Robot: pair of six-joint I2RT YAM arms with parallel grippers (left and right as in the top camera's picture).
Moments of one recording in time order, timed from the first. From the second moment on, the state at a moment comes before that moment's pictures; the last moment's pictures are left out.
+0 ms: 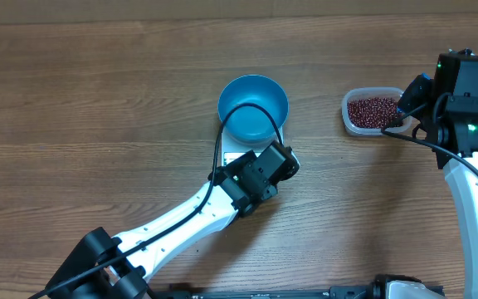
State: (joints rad) left arm -0.86 1.60 1.02 -0.51 -0.32 0.28; right arm -0.09 1.36 1.27 -0.72 0.19 0.44
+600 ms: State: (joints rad) left arm -0.86 1.71 1.00 -0.36 -0.23 0.35; right arm -0.09 1.36 1.27 -0.72 0.19 0.44
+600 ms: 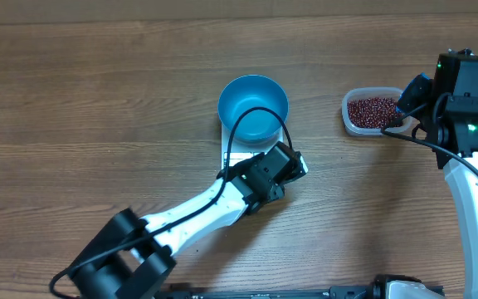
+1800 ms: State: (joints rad) left arm -0.84 1.77 0.99 -0.26 -0.34 0.24; right arm -0.09 1.36 1.27 -0.70 0.19 0.44
